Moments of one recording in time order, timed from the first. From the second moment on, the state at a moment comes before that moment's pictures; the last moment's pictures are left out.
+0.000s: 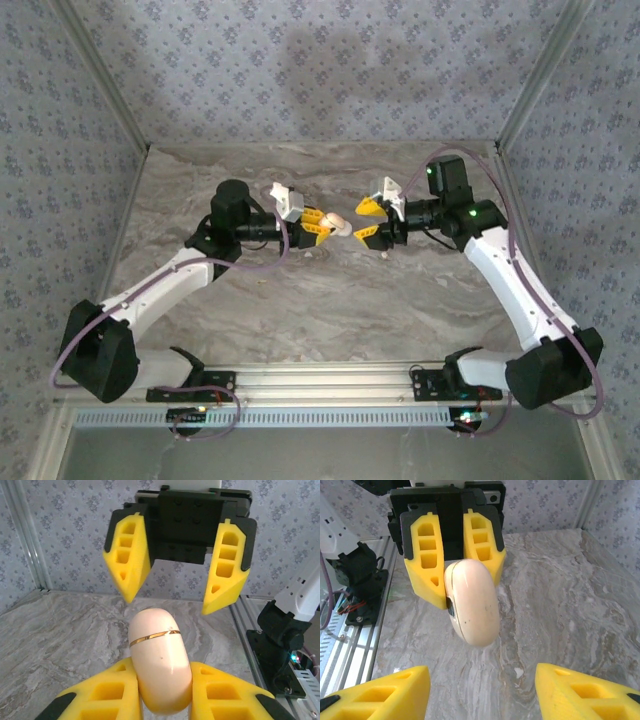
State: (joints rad) left arm -0.57 1.30 0.92 0.24 0.95 0.09; right arm 0.33 1.26 1.25 -0.70 -0.97 -0.69
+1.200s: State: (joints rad) left arm -0.61 1.28 1.03 -0.20 0.81 0.39; right arm 0.48 1.26 1.37 -1.01 -0.61 -0.94
